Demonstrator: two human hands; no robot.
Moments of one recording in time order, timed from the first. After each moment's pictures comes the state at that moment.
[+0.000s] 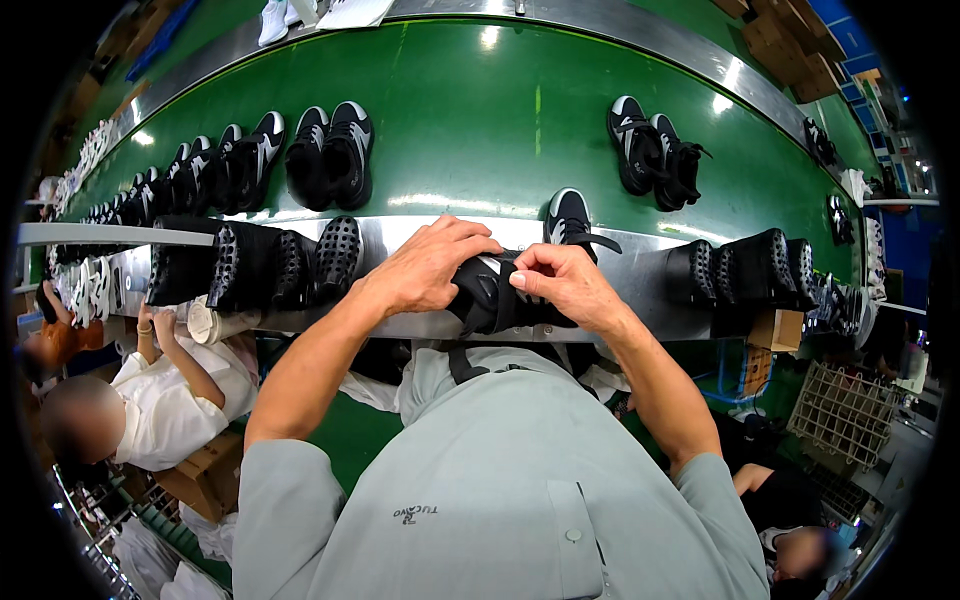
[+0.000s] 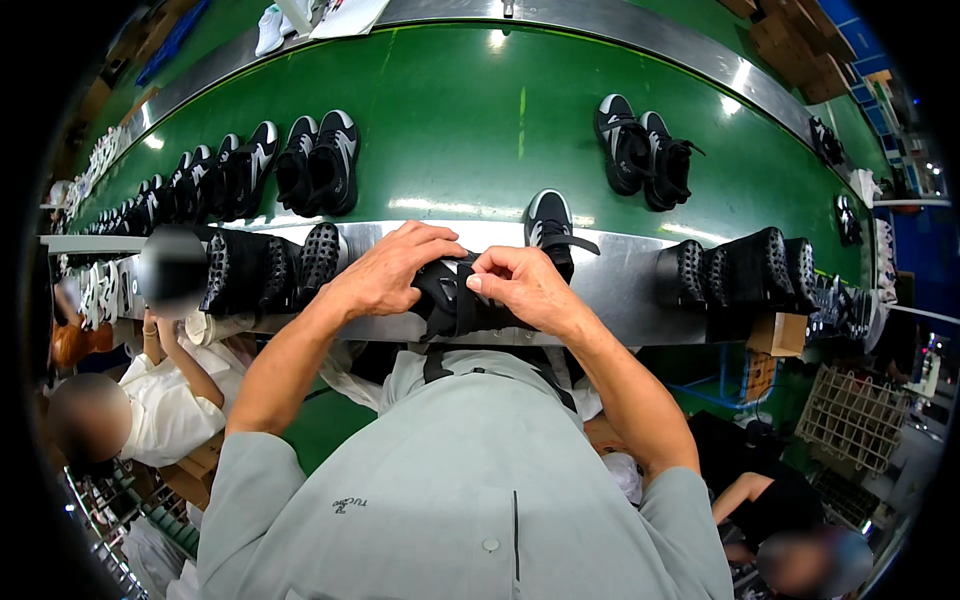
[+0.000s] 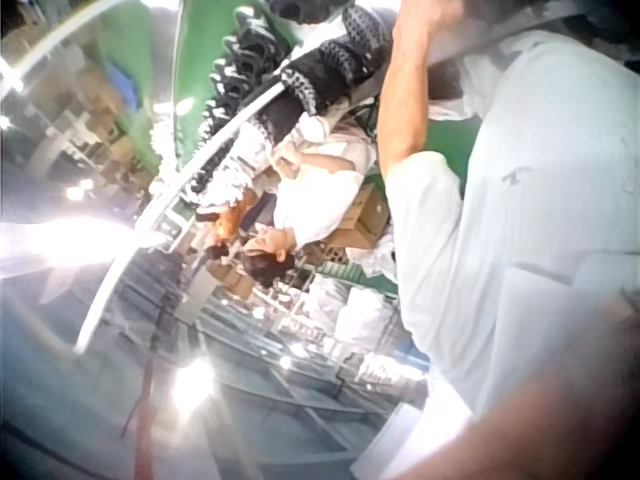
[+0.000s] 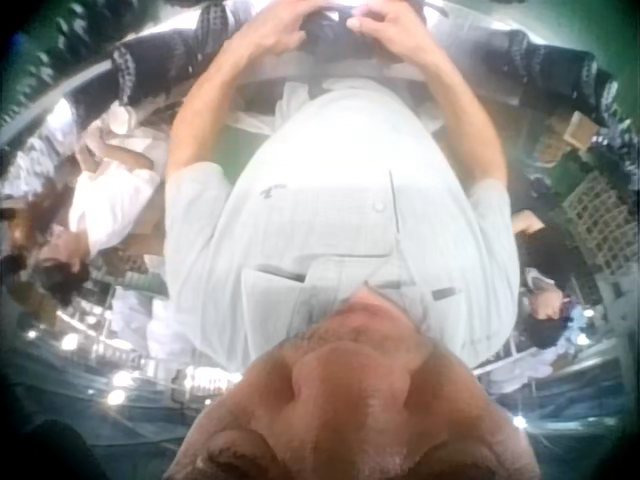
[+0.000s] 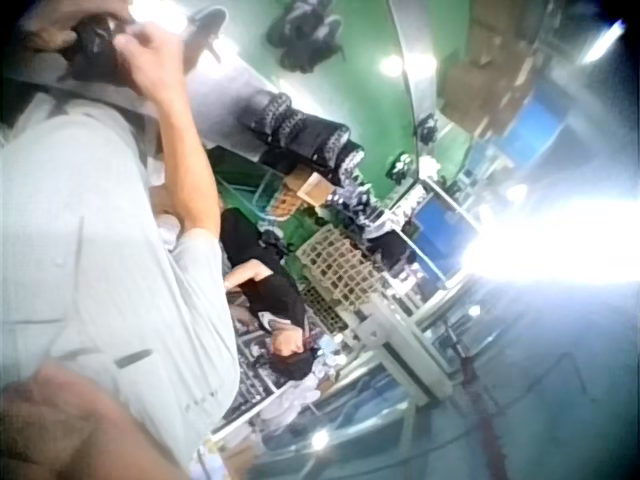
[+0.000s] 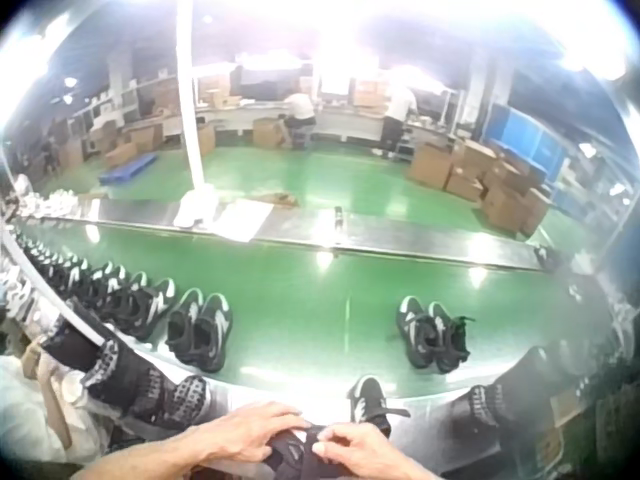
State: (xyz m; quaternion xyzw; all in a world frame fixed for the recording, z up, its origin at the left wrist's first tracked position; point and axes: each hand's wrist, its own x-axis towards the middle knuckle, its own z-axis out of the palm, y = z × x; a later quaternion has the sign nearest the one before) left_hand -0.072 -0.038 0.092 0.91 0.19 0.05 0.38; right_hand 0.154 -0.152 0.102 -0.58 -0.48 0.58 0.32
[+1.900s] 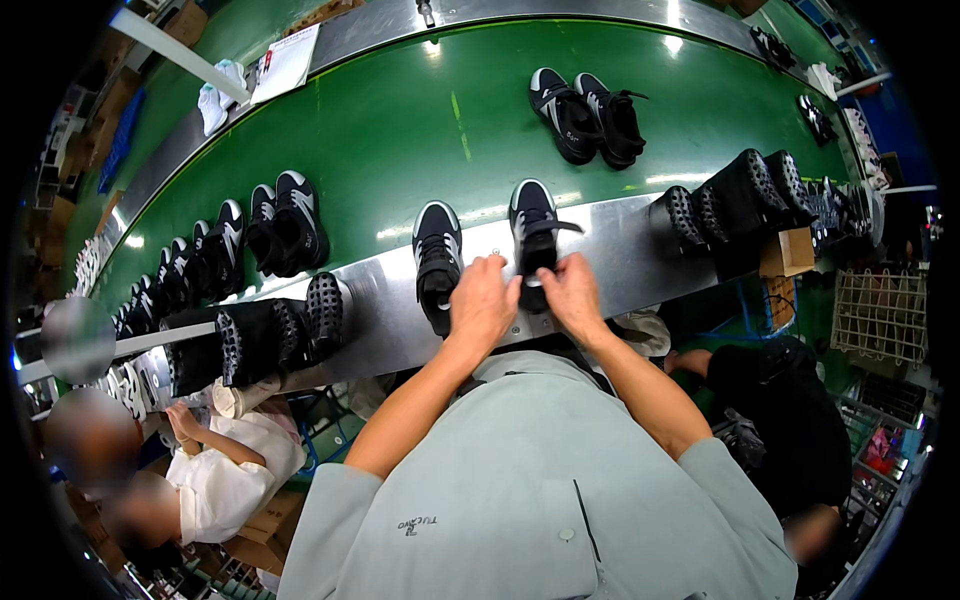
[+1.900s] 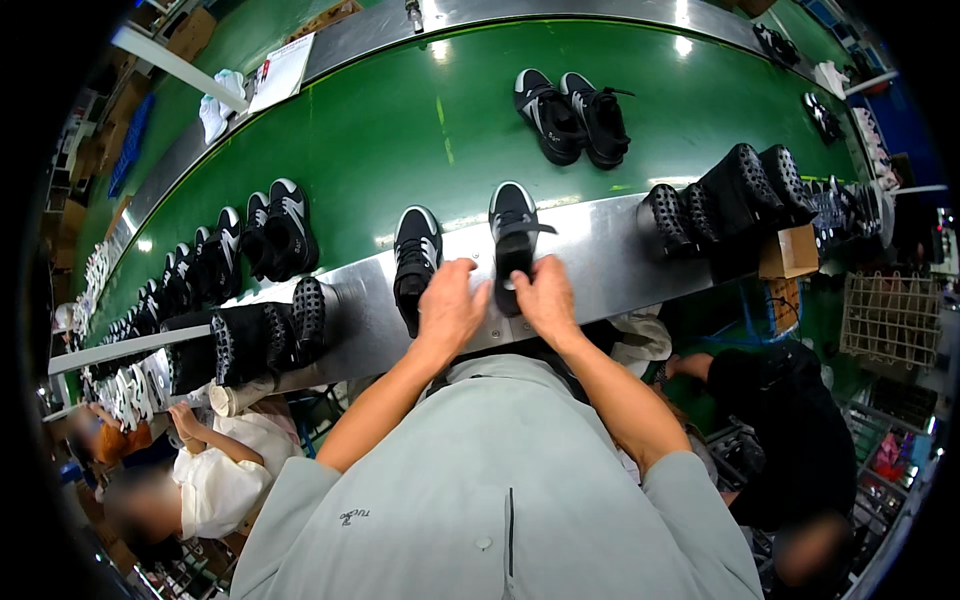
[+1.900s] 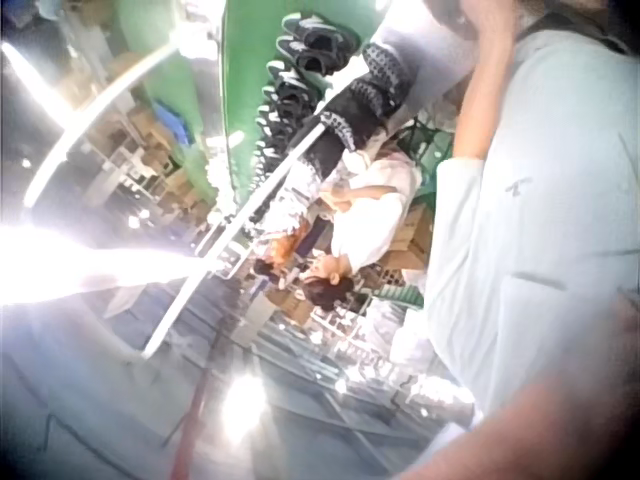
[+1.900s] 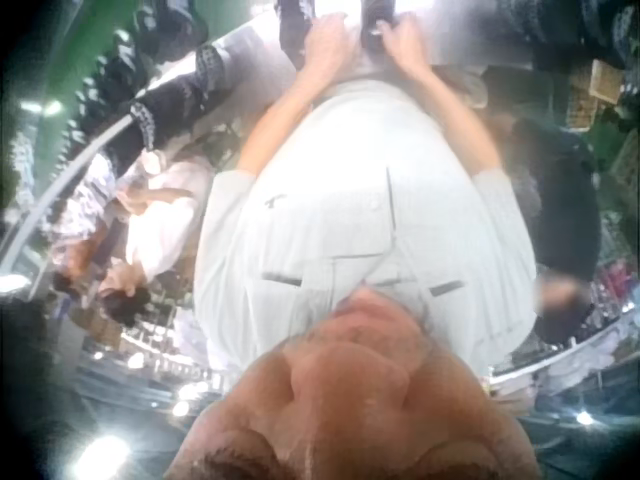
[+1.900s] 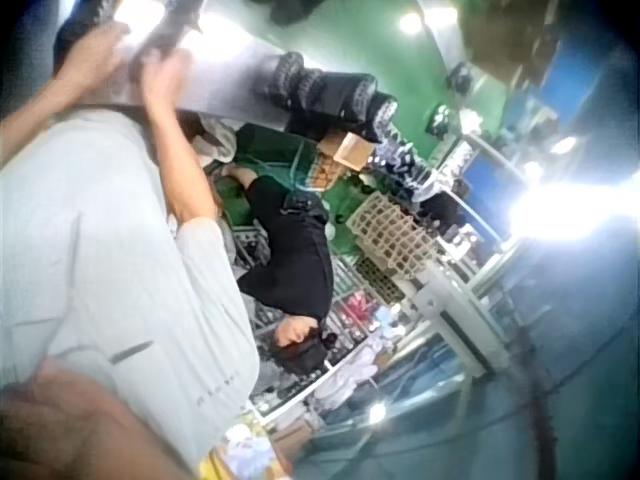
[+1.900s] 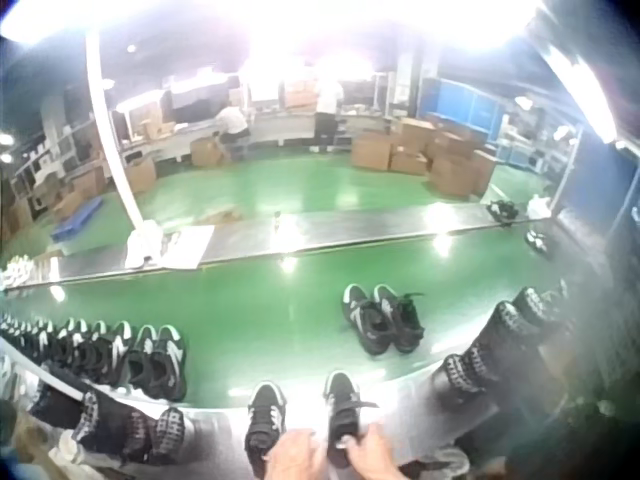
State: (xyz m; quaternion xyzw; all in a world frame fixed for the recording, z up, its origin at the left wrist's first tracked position) left_hand 0.015 -0.129 0.018 0.86 0.36 0.22 0.28; right_hand 0.167 -0.220 -0.013 -0.86 -0.33 0.25 0.29
